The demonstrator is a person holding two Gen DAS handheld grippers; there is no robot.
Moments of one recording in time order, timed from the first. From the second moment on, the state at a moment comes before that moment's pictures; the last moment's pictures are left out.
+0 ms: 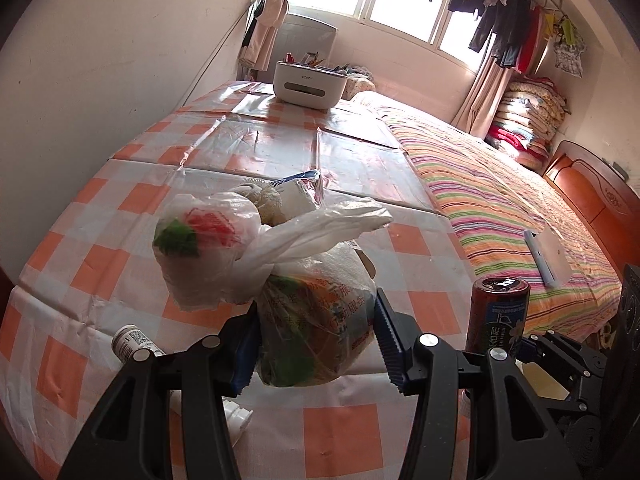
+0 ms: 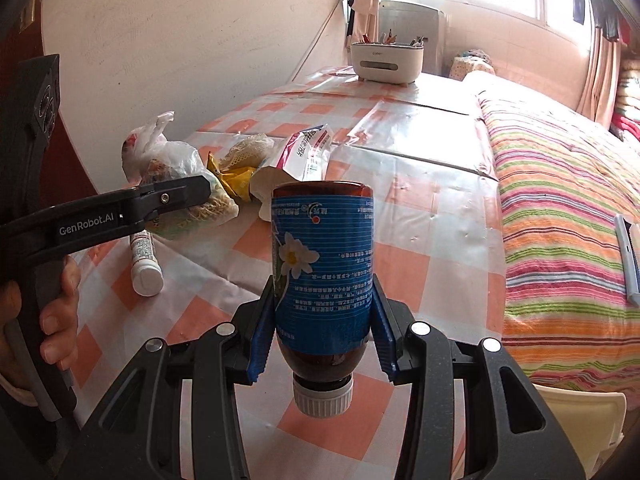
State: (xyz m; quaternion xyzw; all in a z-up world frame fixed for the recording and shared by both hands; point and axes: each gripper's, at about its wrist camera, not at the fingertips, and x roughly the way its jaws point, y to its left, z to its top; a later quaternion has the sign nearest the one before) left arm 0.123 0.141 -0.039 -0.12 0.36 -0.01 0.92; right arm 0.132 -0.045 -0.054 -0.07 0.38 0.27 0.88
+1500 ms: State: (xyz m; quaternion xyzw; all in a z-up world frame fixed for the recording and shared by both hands) left arm 0.082 -0.057 -0.057 -0.01 0.39 -0.18 0.90; right arm 0.089 -0.231 -0.059 0.04 0.37 0.09 0.92
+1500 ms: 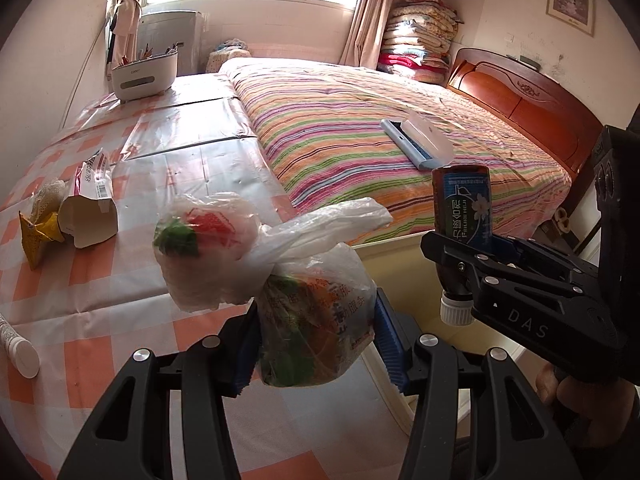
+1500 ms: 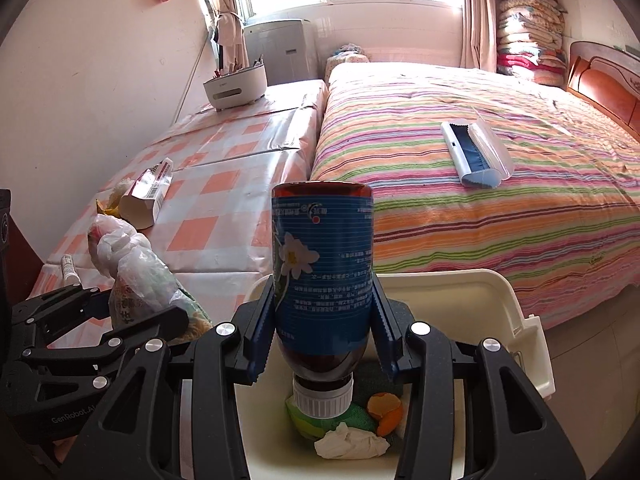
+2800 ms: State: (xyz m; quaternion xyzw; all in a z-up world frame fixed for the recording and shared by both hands) left arm 0.087 -0.119 -0.077 0.01 0.39 -0.21 0.90; right arm 0.077 -0.297 -0.060 0.11 0.35 0.01 0.93
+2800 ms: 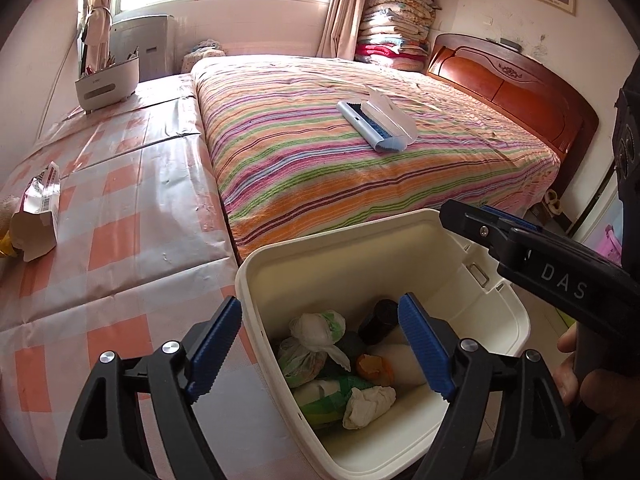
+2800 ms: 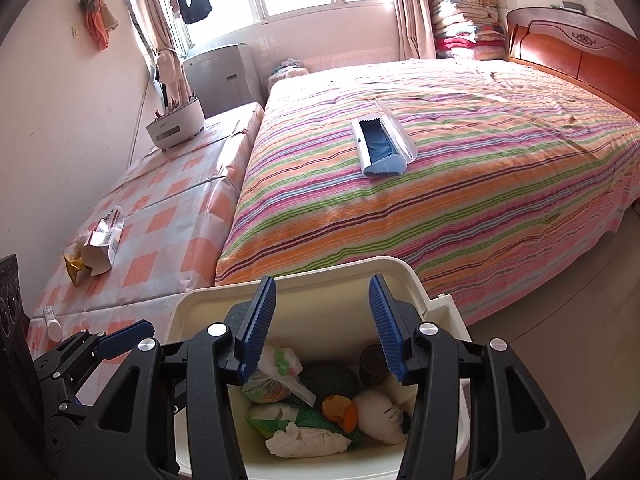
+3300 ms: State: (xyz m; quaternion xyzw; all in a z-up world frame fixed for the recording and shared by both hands) left arm 0.089 -0.107 -0.077 0.00 0.40 -0.20 0.89; right arm 0.080 -0.287 -0.059 0.10 0.35 0.02 0.93
